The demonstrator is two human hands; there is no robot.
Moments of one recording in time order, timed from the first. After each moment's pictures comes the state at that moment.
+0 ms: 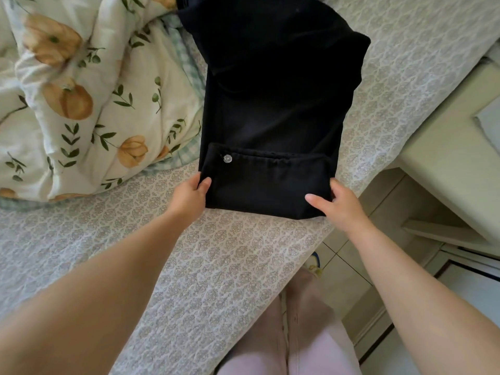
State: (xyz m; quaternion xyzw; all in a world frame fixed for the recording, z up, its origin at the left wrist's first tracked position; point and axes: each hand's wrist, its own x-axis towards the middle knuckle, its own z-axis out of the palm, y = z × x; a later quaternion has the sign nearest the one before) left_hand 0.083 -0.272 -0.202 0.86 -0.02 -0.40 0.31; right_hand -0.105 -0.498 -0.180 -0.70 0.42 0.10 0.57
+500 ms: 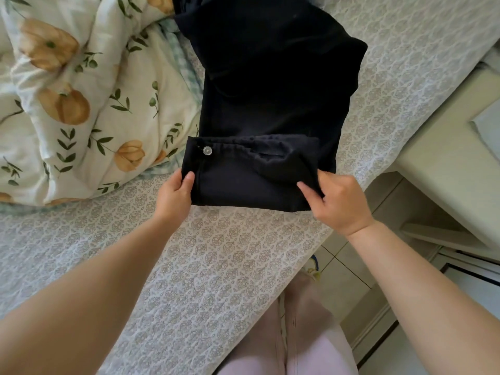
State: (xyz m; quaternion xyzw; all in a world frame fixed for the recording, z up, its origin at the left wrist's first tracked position) left_hand 0.091 -0.265 -0.197 0.86 0.00 -0.33 0.40; right_hand -0.076 -0.504 -0.146 -0.94 0.09 -0.14 0.29
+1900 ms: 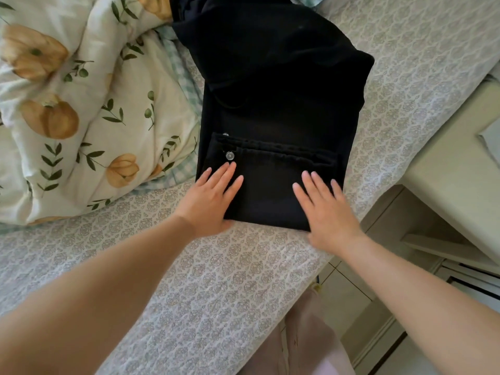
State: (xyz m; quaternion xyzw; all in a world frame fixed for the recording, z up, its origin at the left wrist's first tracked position) left_hand 0.101 -0.302 -0.226 0.78 -0.57 -0.19 -0.18; right_hand -0.086 -0.505 -0.217 -0.96 0.10 0.27 0.01
